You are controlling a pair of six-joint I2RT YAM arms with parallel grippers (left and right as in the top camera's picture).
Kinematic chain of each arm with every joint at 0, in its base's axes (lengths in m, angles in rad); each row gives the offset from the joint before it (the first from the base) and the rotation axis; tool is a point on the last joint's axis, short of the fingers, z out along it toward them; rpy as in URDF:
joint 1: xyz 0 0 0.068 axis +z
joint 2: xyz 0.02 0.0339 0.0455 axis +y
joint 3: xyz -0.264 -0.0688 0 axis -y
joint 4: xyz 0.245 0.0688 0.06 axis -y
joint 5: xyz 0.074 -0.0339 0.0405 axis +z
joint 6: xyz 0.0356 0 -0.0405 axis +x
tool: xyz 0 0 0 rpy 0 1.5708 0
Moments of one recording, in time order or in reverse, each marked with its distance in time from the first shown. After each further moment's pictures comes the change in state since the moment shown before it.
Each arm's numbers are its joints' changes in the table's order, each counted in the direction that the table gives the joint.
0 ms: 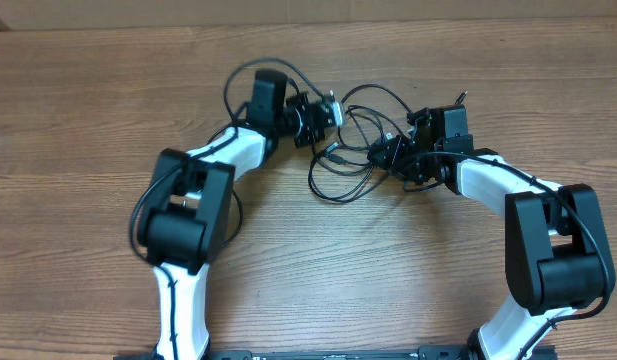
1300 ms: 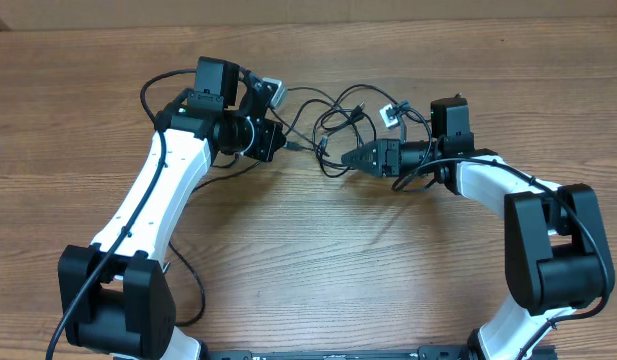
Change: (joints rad) left arm 0.094 -0.471 0.002 -0.942 0.201 -0.846; right arm 0.008 0.000 -0.003 0.156 0.602 -0.329
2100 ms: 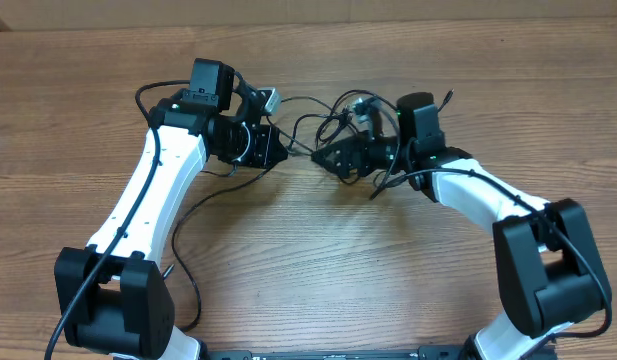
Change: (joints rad) left arm 0.017 0.001 0.034 -0.159 -0.142 -0.097; right arm 0.185 -0.079 0.031 0.030 -0.360 -0.022
